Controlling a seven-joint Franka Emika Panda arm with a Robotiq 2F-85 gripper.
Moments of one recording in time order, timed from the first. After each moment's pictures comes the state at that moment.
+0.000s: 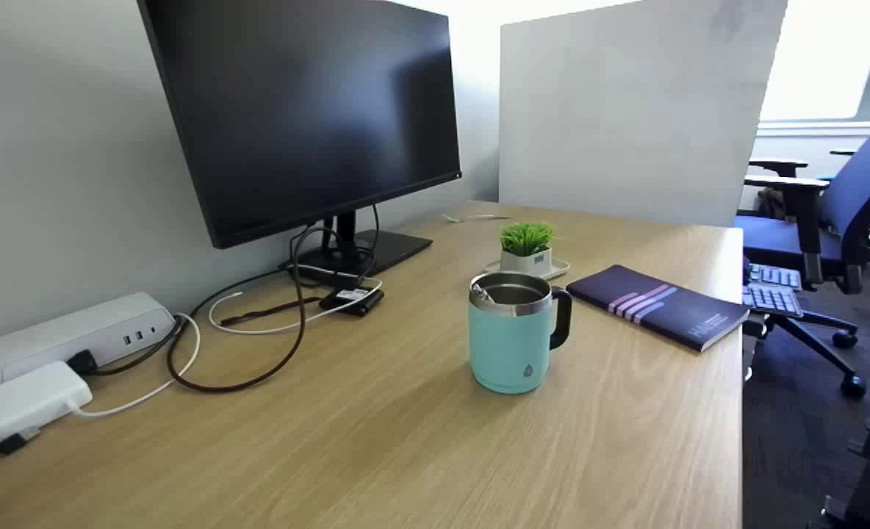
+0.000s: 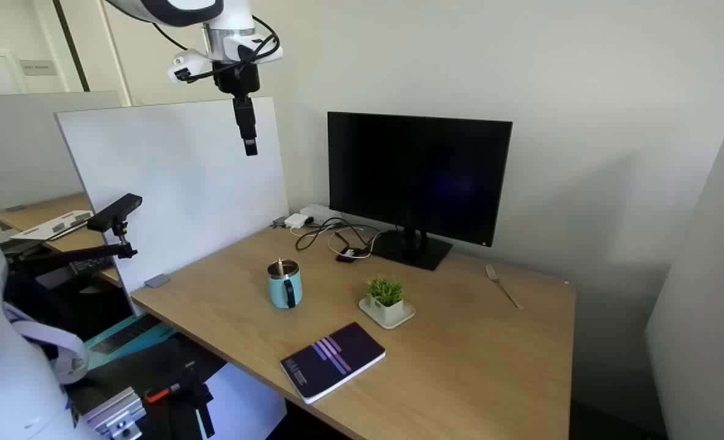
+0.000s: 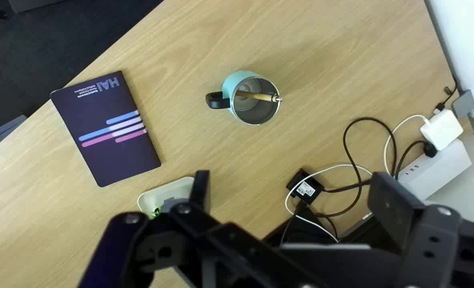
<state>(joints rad) 0.10 -0.45 0.21 -2.21 0.28 1.91 0.47</state>
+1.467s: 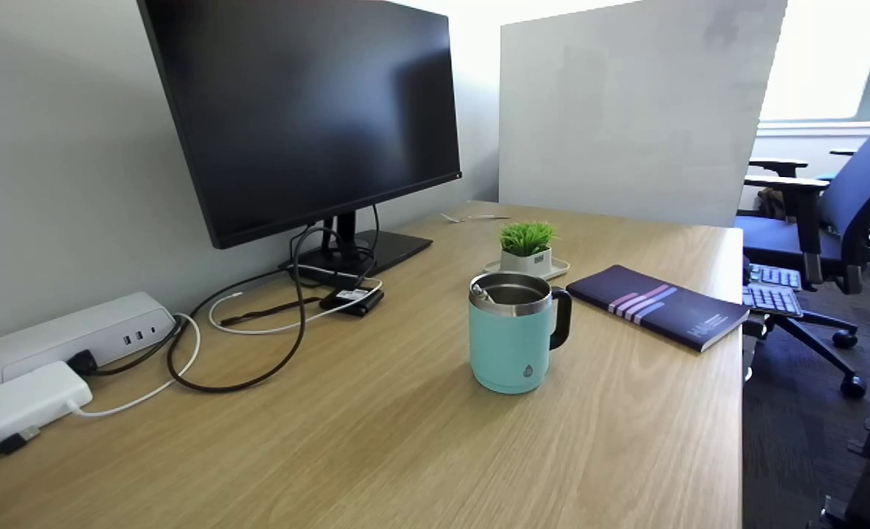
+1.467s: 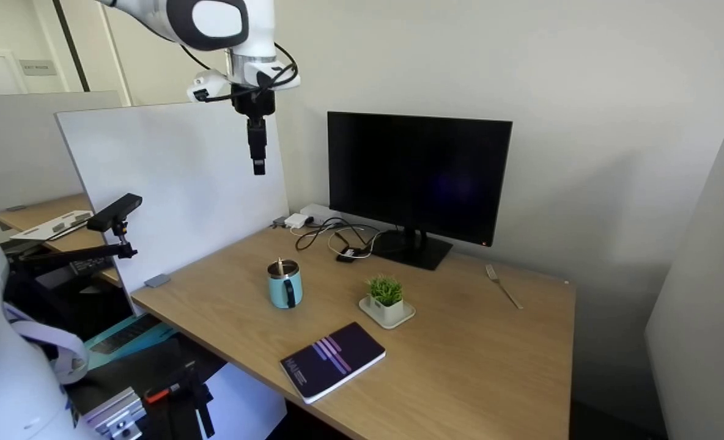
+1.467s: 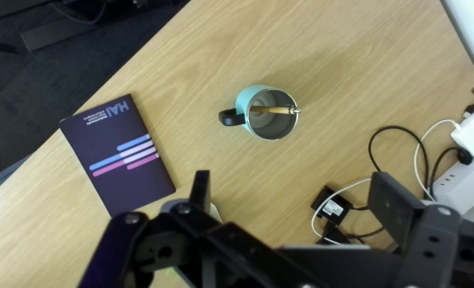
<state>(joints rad) 0.09 -0.35 0.19 -2.21 0.29 1.91 0.50</state>
